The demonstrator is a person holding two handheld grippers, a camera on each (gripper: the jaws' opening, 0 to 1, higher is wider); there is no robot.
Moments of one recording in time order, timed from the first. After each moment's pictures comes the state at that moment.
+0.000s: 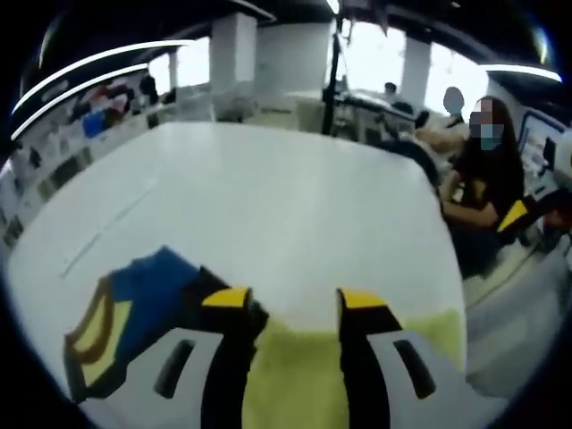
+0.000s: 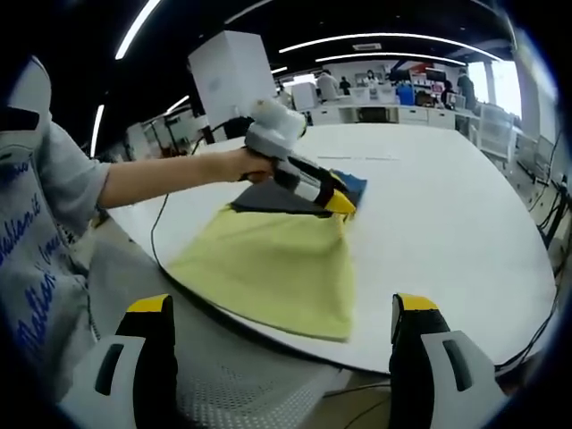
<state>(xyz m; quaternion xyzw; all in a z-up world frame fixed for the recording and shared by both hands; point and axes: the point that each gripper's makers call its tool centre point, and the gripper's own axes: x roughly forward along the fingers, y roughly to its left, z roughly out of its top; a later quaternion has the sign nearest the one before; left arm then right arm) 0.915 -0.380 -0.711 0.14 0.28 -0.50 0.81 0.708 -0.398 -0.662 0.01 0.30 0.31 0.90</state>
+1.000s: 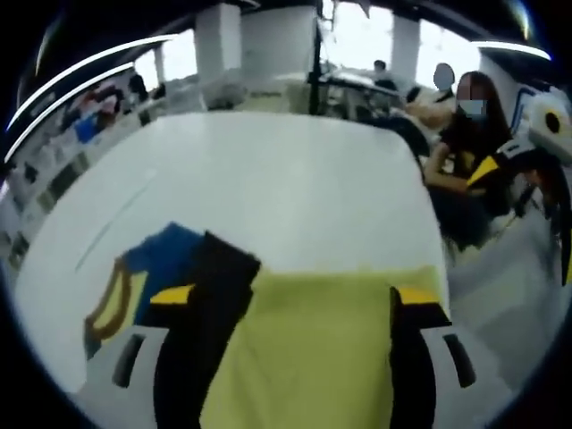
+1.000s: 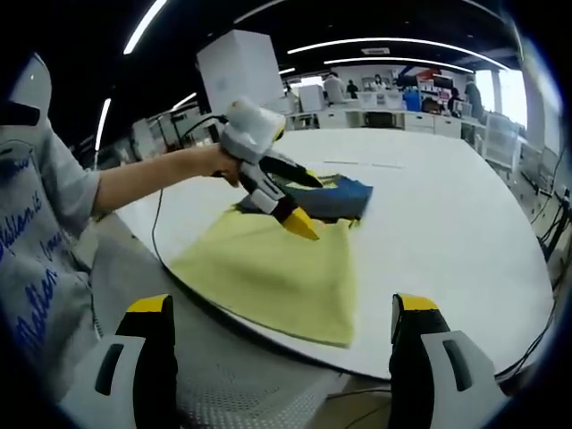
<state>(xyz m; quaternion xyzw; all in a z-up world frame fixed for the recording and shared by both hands) 0.880 -0.332 -0.709 0.20 0.31 -0.50 0.78 0.708 -0.391 -0.654 -0.01 0.29 0.33 0.90</state>
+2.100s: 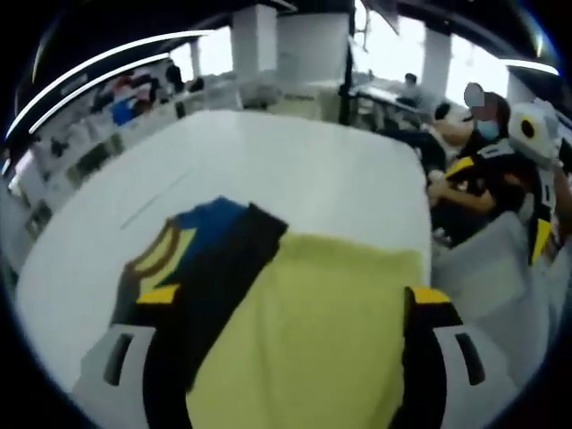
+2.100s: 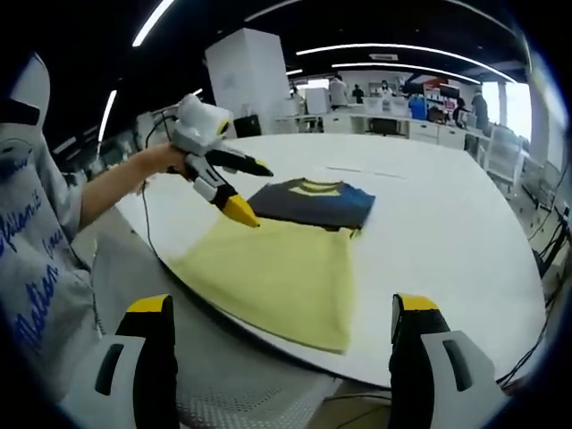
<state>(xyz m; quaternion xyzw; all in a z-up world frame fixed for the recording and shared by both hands) 0.855 -0.250 -0.664 0.17 0.31 -0.44 0.83 0.709 -0.387 -0.641 -0.03 0.28 0.33 0.90</state>
